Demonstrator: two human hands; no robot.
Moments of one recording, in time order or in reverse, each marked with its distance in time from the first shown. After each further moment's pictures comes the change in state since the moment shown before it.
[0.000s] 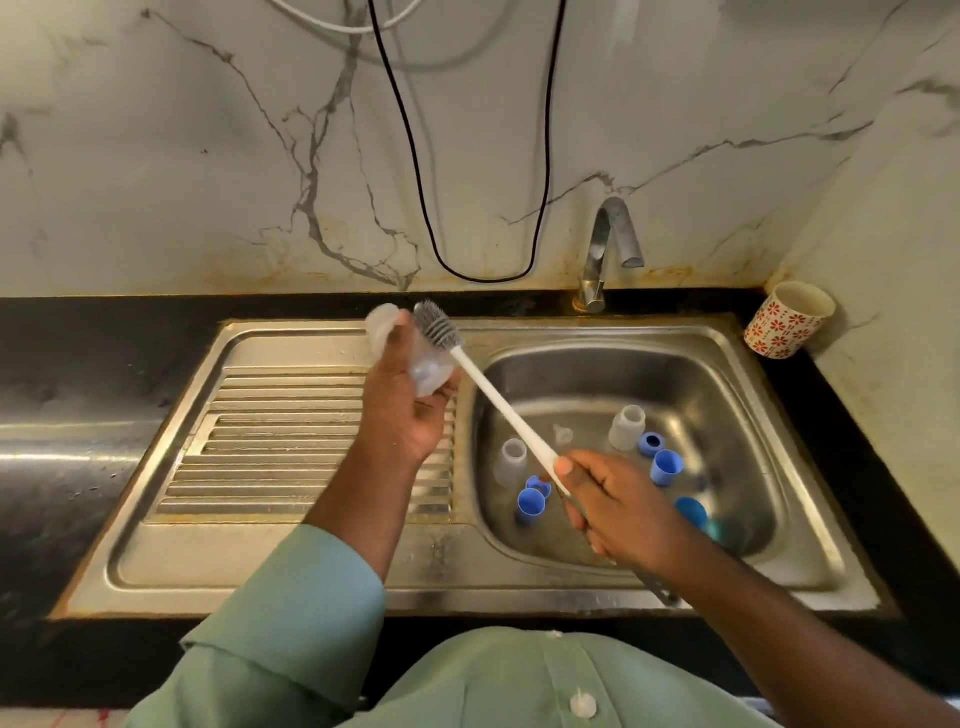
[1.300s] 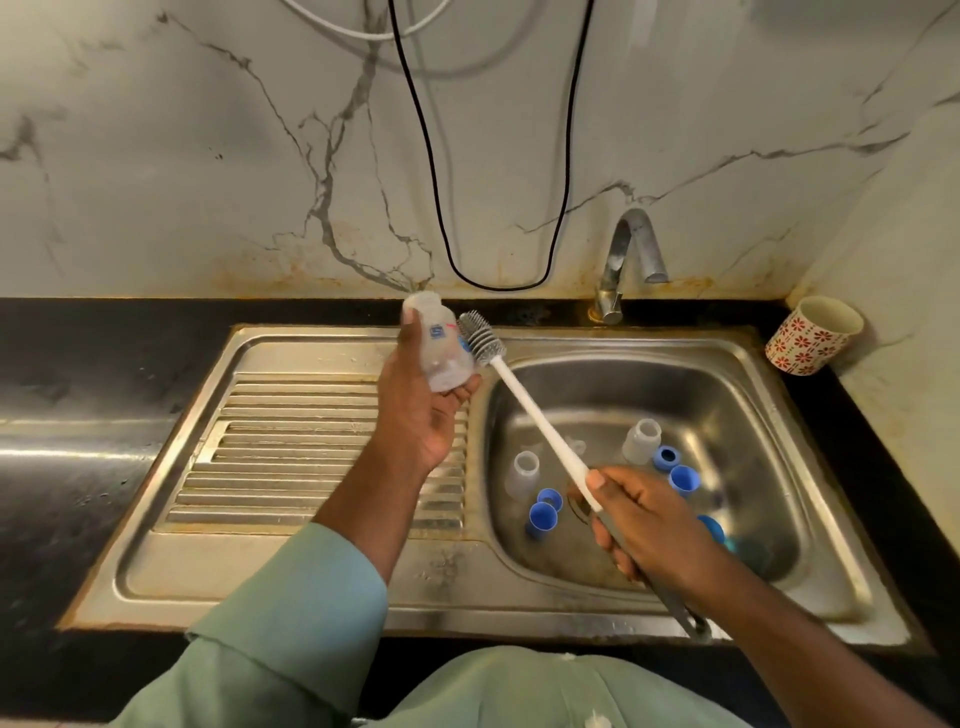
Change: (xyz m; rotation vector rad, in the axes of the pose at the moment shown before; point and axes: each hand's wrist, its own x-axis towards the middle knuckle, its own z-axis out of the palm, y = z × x) left_hand 0.019 0.003 0.004 0.141 -0.061 0.037; right_hand 0.005 -0.014 -0.005 0.058 0.047 0.093
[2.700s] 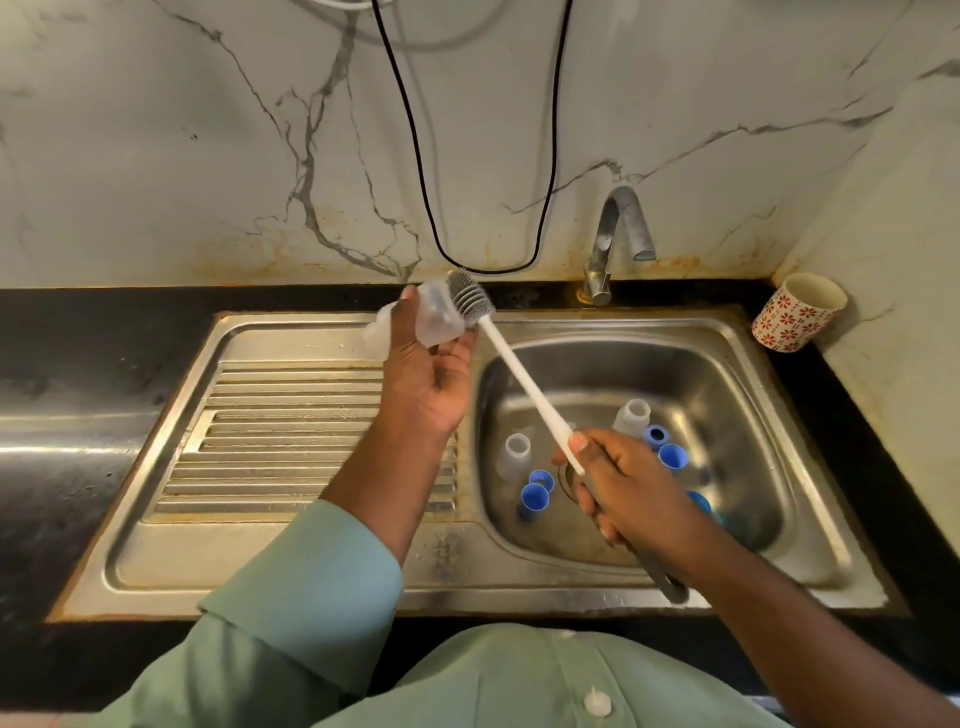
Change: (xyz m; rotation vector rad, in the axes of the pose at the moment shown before) left_hand -0.012 0.006 0.032 -0.432 0.112 -0.058; right_hand -0.002 -0.010 0.006 -0.012 0.061 -0.020
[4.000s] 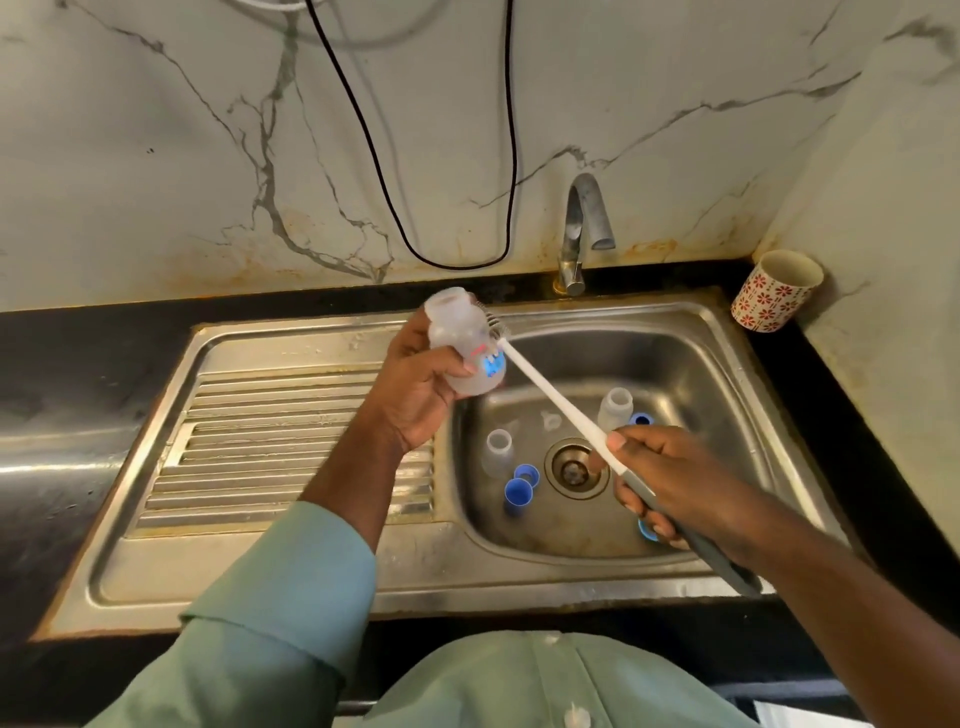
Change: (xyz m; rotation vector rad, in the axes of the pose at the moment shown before) left_hand 0.008 -0.023 -0.019 0.761 -0.520 -0.029; right_hand -0.005 0.018 -0.071 -0.028 -0.089 0.126
